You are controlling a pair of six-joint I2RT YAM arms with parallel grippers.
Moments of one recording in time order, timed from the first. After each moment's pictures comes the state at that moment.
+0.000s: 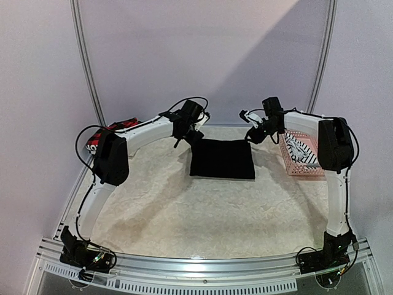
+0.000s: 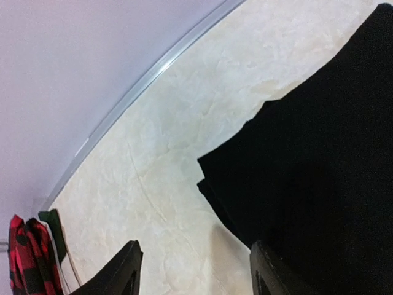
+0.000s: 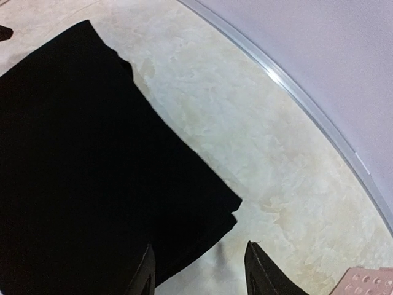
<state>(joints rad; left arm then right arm) -0.66 2.55 2.34 -0.60 -0.36 0.29 0.28 2.25 1.83 -0.42 -0.24 -0.51</state>
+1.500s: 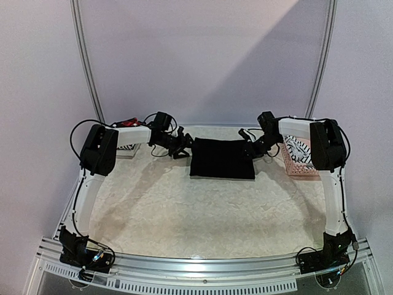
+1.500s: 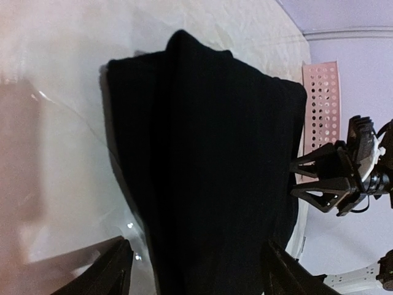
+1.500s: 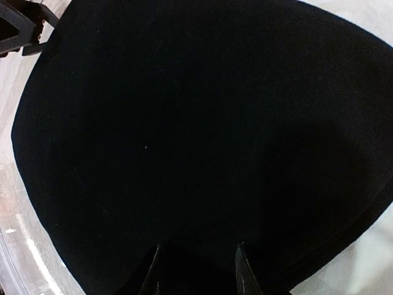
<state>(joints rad) -0.43 2.52 1.97 -0.30 0.64 -0.71 0.30 2.35 1.85 -0.72 -0.54 -0.16</state>
